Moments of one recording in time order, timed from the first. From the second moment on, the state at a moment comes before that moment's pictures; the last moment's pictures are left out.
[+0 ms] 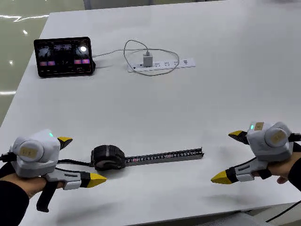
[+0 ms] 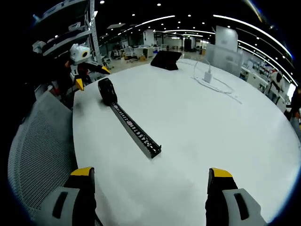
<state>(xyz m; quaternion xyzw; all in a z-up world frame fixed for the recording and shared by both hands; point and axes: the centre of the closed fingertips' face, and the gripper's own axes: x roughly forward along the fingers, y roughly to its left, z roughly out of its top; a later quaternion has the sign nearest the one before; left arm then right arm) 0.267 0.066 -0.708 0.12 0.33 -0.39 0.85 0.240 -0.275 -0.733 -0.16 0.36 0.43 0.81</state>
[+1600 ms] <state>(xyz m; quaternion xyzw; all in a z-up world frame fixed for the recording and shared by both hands) 0.239 0.101 -0.704 0.08 0.32 -0.34 0.88 0.205 -0.328 -0.722 -0.14 0.35 0.37 0.85</state>
